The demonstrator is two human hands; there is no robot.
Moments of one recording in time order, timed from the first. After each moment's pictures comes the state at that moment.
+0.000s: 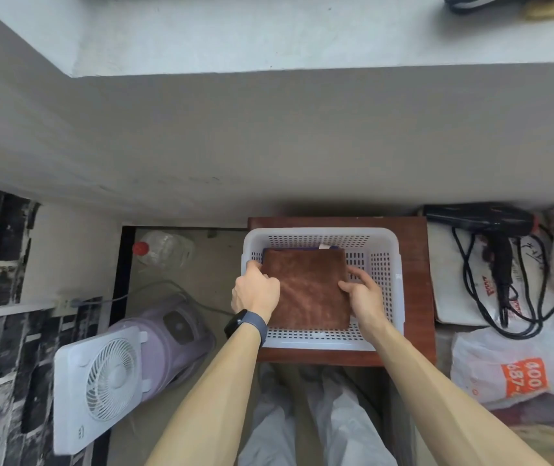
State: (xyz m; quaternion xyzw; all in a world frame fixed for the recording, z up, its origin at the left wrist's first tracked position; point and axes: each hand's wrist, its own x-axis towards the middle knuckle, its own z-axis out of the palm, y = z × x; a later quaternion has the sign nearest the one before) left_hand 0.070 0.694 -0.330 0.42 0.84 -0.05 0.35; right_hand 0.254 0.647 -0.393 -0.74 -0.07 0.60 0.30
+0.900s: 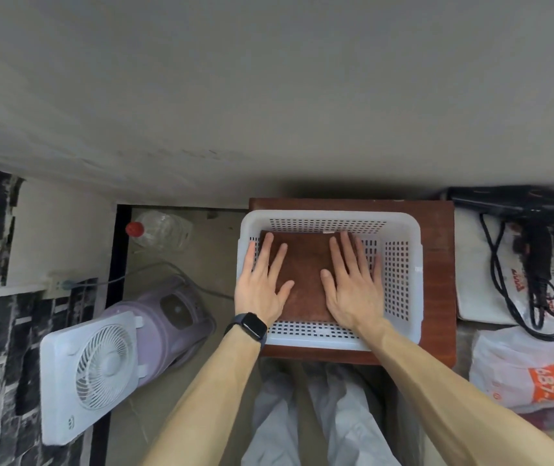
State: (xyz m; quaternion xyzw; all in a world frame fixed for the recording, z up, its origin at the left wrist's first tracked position) left_hand 0.044 0.668 -0.408 0.79 0.55 -0.27 0.03; right_hand 0.234 0.637 -0.453 -0.71 -0.67 0.21 -0.01
